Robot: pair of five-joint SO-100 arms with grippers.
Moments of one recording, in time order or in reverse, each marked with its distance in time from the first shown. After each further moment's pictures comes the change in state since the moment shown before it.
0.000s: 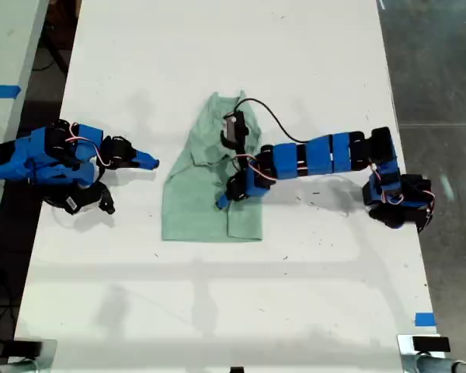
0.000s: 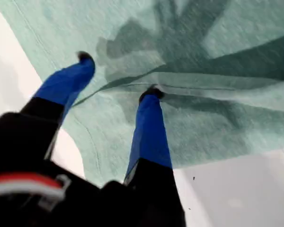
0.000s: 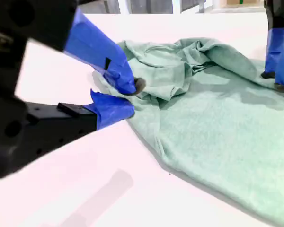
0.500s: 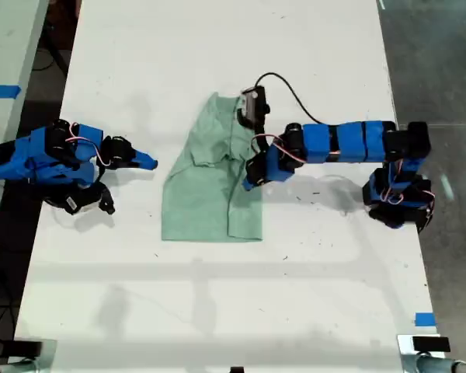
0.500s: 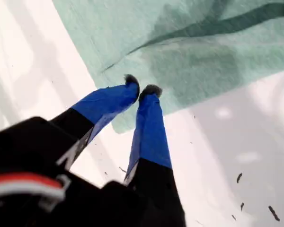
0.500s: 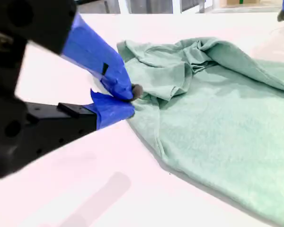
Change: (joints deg) arm 0 0.0 0.0 0.0 0.0 0.0; arm 1 1.0 23.2 9.3 11.4 0.3
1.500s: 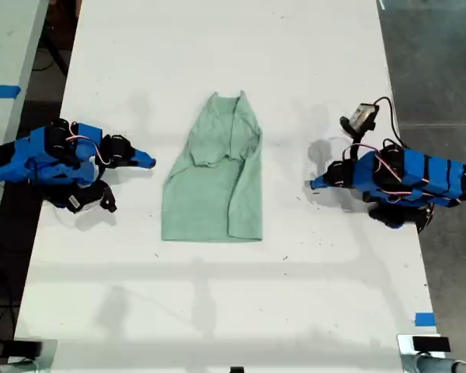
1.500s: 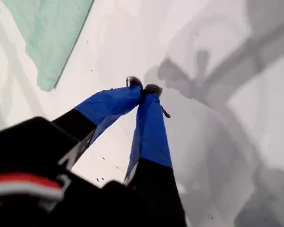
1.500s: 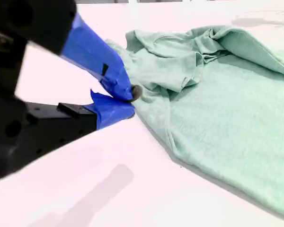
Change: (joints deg) arm 0 -2.2 0.0 -0.6 3.0 0.0; arm 1 9.4 111.1 100.2 -1.8 11.5
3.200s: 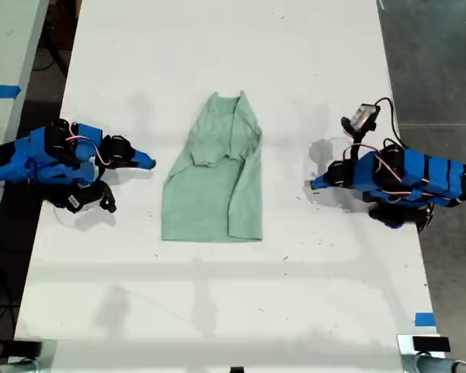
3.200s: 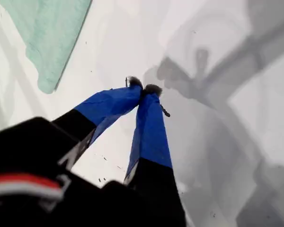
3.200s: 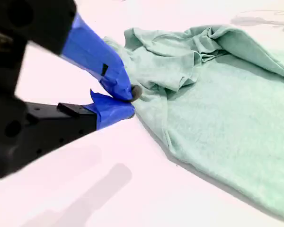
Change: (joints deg) arm 0 0.8 0.0 0.0 0.0 -1.5; arm 1 -0.1 0.0 0.2 0.4 1.3
